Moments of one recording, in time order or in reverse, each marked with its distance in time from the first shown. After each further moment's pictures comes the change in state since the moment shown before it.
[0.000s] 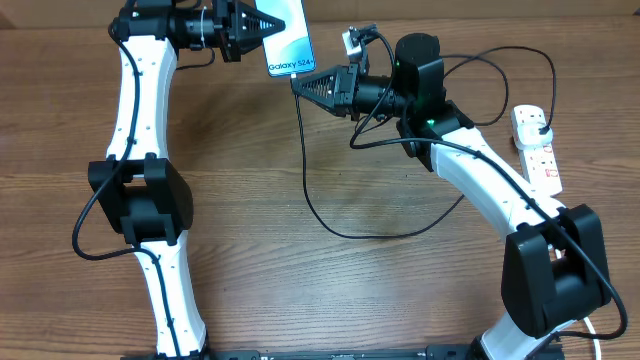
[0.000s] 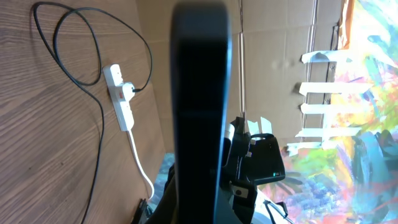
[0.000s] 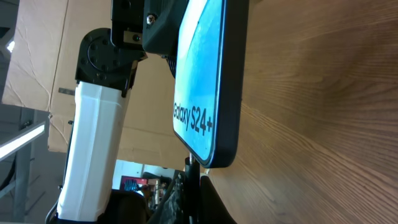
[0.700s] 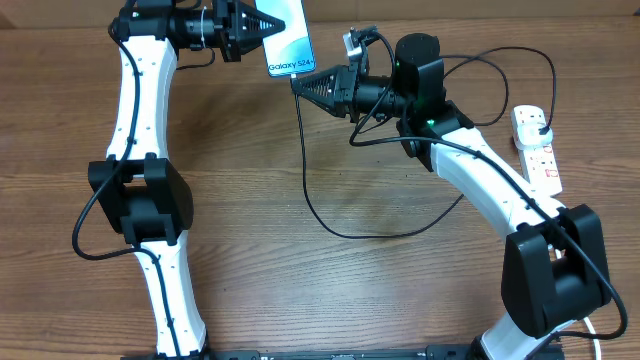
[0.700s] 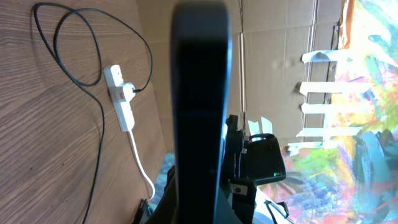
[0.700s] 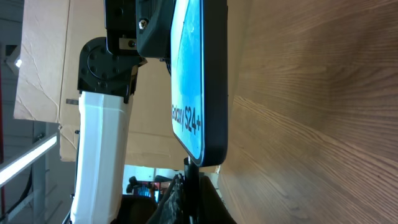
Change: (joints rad) left arm 0.000 0.000 0.000 0.004 -0.001 0.000; right arm 0.000 0.000 0.000 0.000 0.001 0.087
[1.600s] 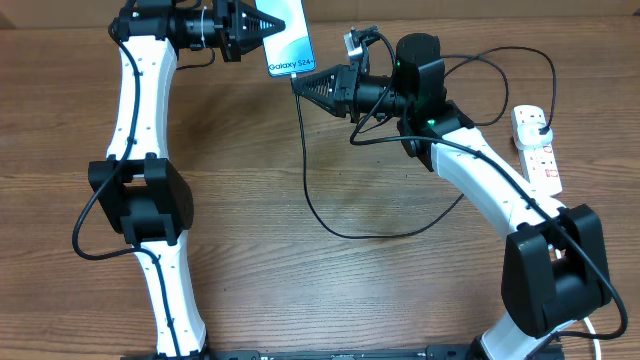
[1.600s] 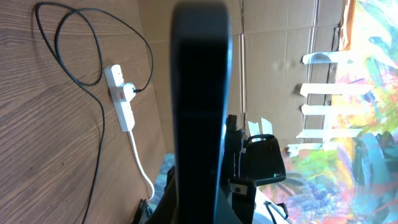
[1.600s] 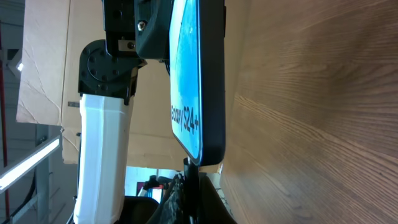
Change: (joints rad) left arm -0.003 0.000 0.000 0.000 -0.005 -0.008; right arm -0.003 0.000 0.000 0.000 0.000 0.016
